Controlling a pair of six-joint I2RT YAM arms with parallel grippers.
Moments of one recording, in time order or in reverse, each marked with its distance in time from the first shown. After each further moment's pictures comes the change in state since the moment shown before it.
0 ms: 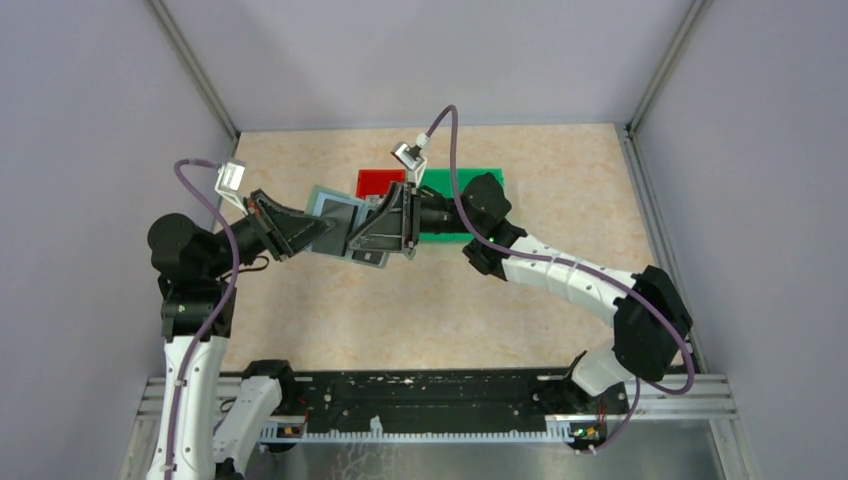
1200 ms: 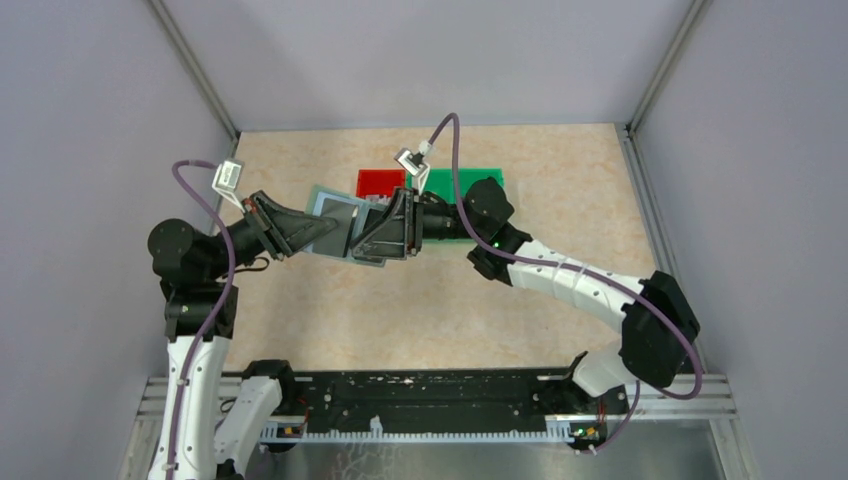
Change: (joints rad) left arm 0.000 -0.010 -0.037 0.105 0.020 -0.196; right arm 0.003 -0.043 -0.039 -0.051 0.023 -0.072
